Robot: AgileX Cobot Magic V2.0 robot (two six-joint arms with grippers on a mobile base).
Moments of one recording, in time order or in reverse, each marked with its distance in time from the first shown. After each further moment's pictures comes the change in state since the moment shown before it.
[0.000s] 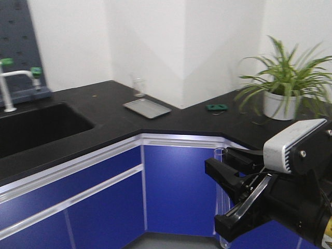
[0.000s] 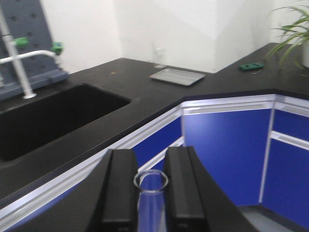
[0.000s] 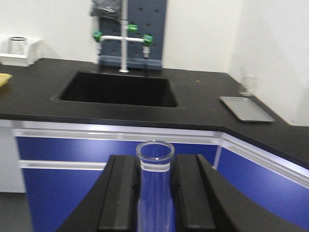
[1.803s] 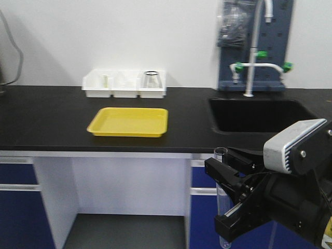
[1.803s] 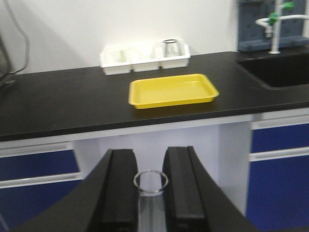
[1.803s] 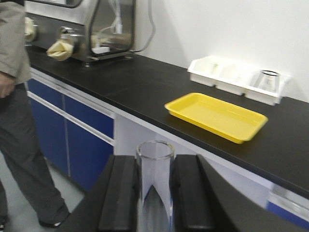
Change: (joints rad) left arm 0.000 0.000 0.000 0.000 0.001 0.000; right arm 0.000 0.000 0.000 0.000 0.000 0.000
